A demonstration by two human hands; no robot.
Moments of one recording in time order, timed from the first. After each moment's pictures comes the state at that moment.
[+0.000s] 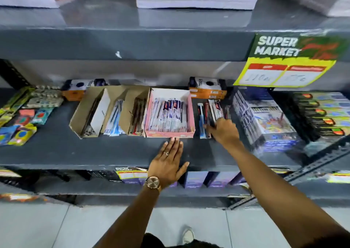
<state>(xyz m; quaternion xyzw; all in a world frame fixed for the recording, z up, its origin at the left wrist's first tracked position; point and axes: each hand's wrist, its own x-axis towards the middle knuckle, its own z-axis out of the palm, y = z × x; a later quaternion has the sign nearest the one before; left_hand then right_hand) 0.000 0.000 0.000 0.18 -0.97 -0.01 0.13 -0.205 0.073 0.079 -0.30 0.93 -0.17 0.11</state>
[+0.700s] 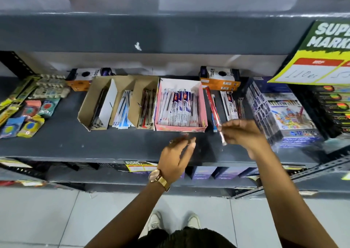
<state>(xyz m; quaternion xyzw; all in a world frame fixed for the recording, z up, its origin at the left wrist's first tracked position) 0.008 0.000 0.031 0.22 -0.84 -0.41 0.28 -0.177 0.108 0.107 -0.17 0.76 -0.52 0.35</state>
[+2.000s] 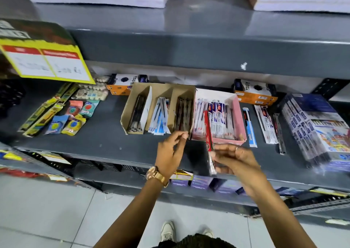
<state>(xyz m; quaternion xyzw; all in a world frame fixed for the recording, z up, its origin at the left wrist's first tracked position) 0.073 -0.090 0.048 0.30 -0.77 -0.42 0.36 -0.053 0.058 0.117 -0.18 0.65 -0.58 0.45</state>
